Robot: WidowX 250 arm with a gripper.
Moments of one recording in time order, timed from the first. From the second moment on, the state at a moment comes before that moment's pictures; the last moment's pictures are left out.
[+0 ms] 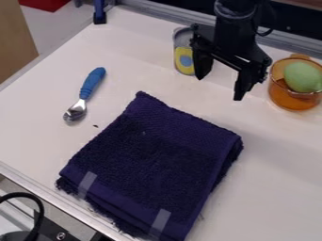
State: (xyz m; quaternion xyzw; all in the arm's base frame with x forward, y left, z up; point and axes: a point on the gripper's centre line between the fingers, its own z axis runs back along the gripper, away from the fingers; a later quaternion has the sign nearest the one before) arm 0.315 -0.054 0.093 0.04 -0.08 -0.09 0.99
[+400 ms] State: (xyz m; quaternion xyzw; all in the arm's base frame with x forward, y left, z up) arm 0.319 -0.035 0.084 0.03 -0.04 -0.03 1.00
